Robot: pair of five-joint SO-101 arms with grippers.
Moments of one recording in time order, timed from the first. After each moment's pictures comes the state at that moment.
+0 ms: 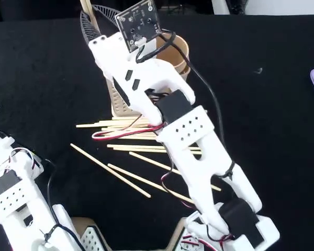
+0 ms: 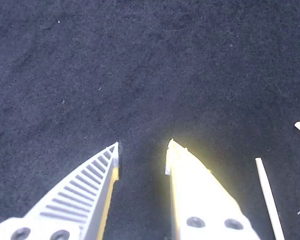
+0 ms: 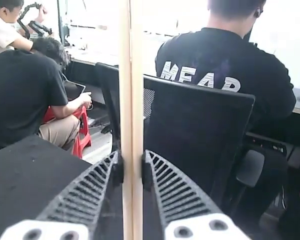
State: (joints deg) left arm -43.1 -58.9 72.0 50.8 2.4; right arm -33.6 -13.9 2.9 18.2 3.6
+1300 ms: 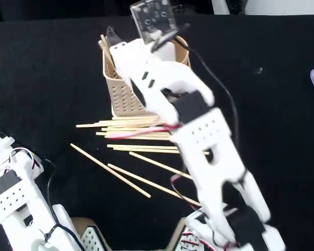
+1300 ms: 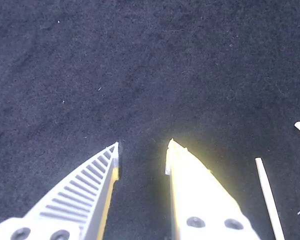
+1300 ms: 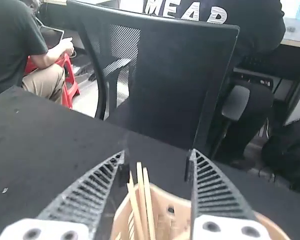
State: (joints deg) left arm -43.1 -58.9 72.0 50.8 2.4; right arm -29.0 -21.0 2.9 40.6 0.4
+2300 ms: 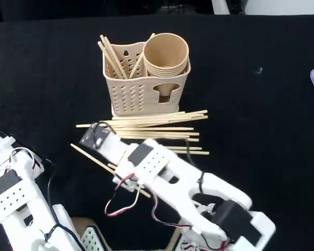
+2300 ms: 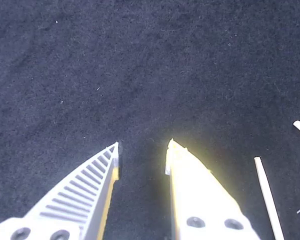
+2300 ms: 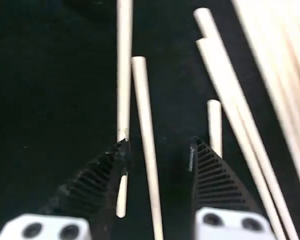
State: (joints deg) left arm -42.8 -58.9 72.0 50.8 2.4; right arm -49.3 -11.9 46.9 53.8 11.4
